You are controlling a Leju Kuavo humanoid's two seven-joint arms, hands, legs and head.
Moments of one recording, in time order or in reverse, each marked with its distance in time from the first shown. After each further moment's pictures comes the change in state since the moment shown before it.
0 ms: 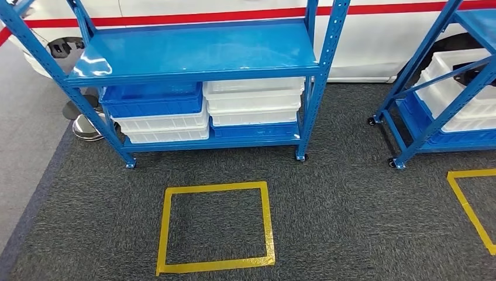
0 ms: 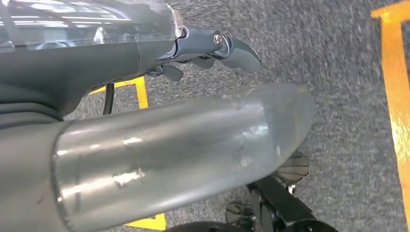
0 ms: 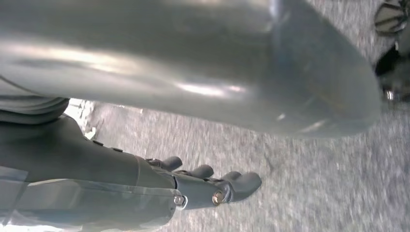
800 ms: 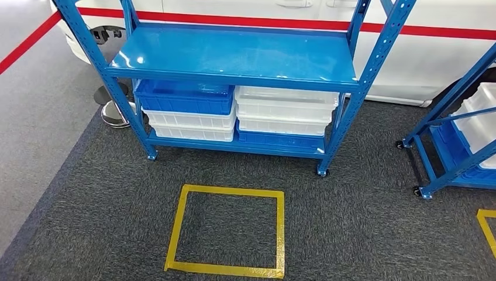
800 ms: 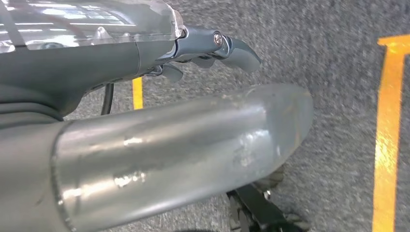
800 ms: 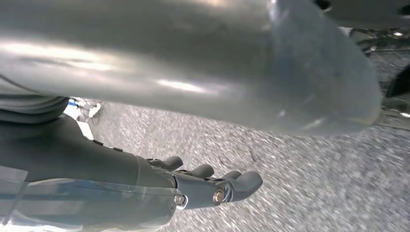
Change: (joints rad) left arm 0.004 0.001 0.010 0.000 0.006 -0.020 -0.017; right arm 0.010 0.002 -0.019 0.001 0.000 -0.017 -0.012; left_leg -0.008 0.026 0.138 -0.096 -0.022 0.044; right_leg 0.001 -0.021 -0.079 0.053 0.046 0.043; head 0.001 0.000
